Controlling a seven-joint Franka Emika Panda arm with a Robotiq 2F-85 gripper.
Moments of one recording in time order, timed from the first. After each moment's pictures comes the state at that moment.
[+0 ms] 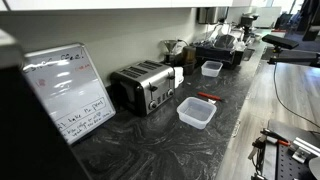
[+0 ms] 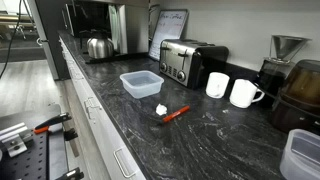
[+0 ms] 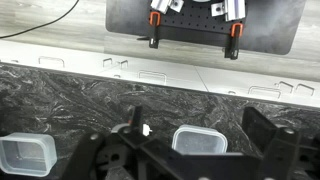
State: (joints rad) arm 0.02 -0.91 0.02 -2.43 -0.11 1.46 -0.12
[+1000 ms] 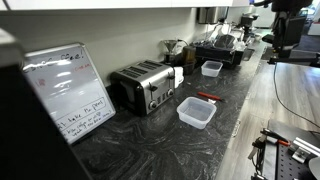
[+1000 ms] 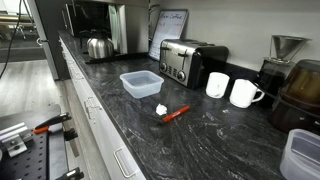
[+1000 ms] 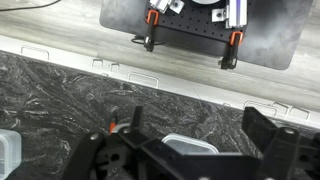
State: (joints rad) arm 0.09 -0.72 0.01 -2.43 -0.12 1.55 -0.16
